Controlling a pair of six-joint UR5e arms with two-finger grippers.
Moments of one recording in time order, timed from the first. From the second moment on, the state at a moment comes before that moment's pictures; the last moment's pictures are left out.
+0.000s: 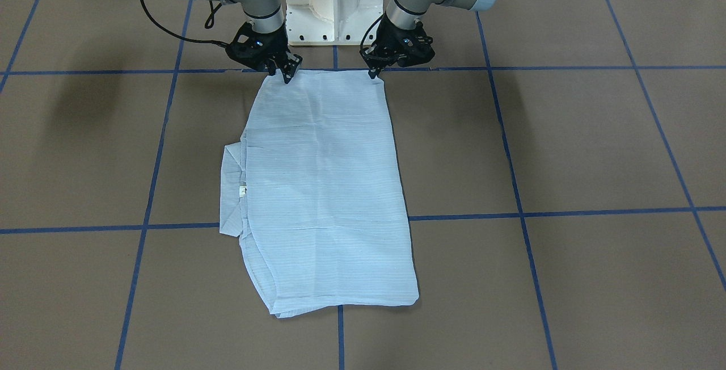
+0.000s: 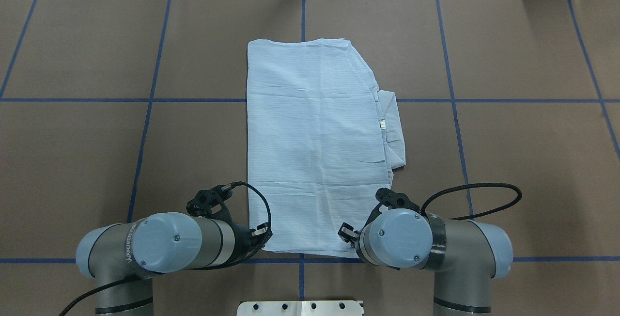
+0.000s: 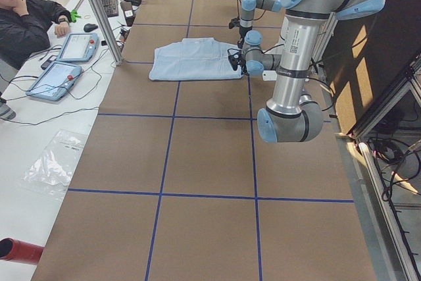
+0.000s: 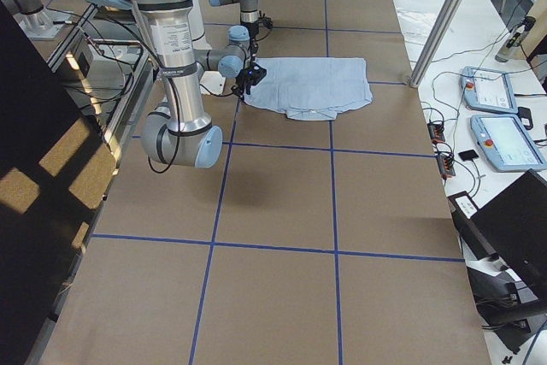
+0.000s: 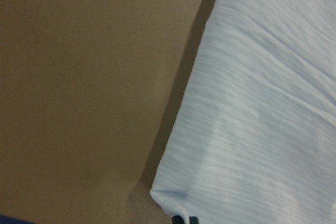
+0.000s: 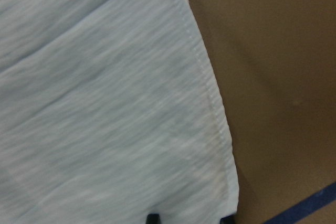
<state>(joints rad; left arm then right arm) -0.21 -1.94 -1.86 -2.00 -1.68 -1.90 0.20 -1.20 1.91 -1.50 1.70 1.98</state>
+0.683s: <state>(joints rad) -0.21 -1.94 -1.86 -2.00 -1.68 -1.90 0.20 -1.20 1.91 -1.51 1.70 1.97</state>
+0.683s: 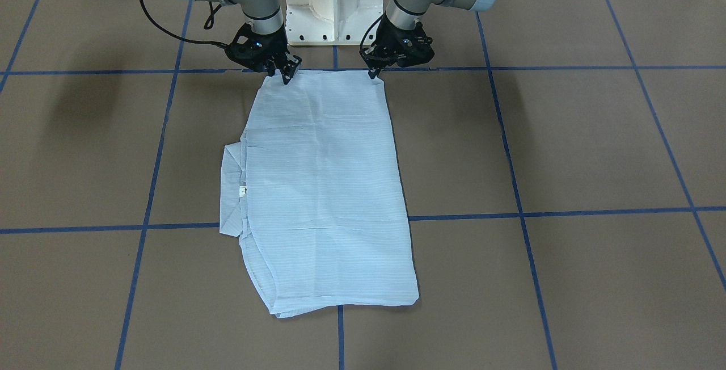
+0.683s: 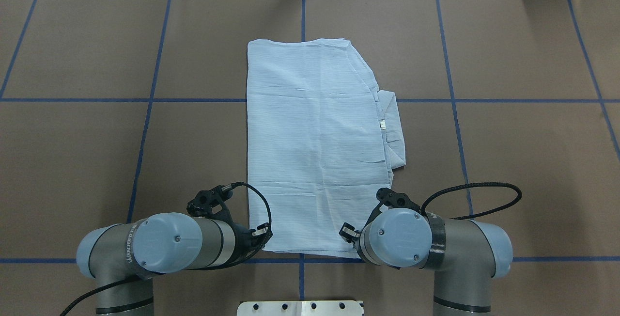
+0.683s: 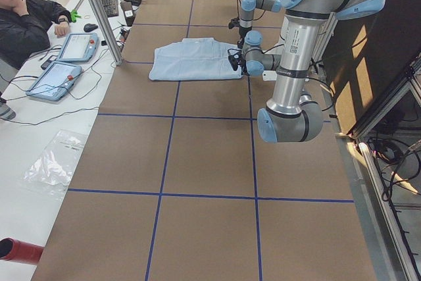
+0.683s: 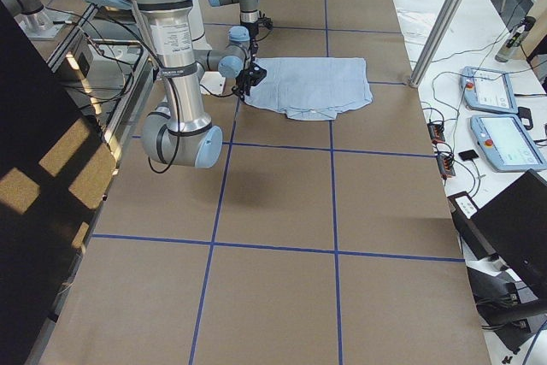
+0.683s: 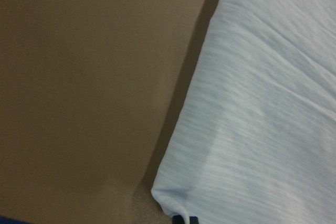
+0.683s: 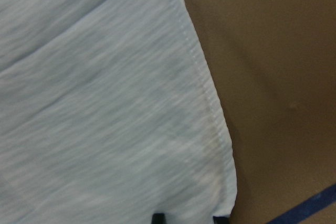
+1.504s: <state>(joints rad) -0.21 -1.94 -1.85 -2.00 -1.68 -1.90 0.22 -1.17 1.92 -1.55 1.70 2.07</state>
